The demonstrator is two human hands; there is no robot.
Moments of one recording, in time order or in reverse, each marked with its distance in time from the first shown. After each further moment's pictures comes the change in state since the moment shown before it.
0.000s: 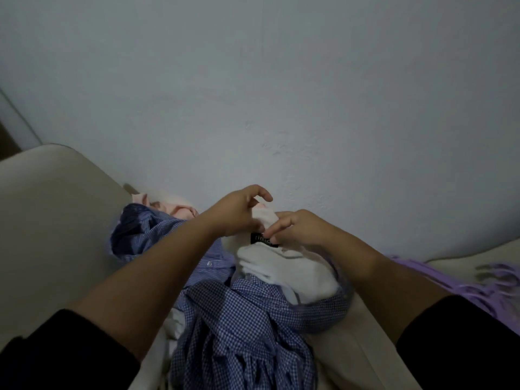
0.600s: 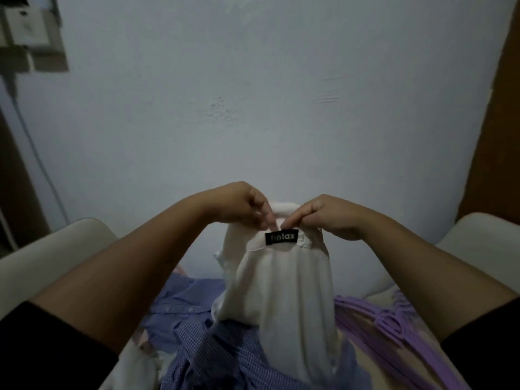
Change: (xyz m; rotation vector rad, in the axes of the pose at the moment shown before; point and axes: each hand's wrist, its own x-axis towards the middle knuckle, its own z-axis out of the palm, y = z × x) left_hand -0.123 0.214 -0.085 0.165 -0.082 0.278; right_hand -0.219 -0.148 -0.085 -0.206 0.158 -0.182
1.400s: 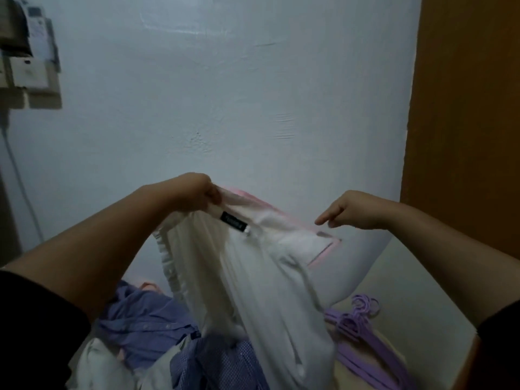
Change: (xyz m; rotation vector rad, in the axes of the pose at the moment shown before) left_hand -0.047 0.045 -0.048 0.675 0.161 -0.097; right_hand -0.124 -0.031 -0.071 -0.578 0.210 0.132
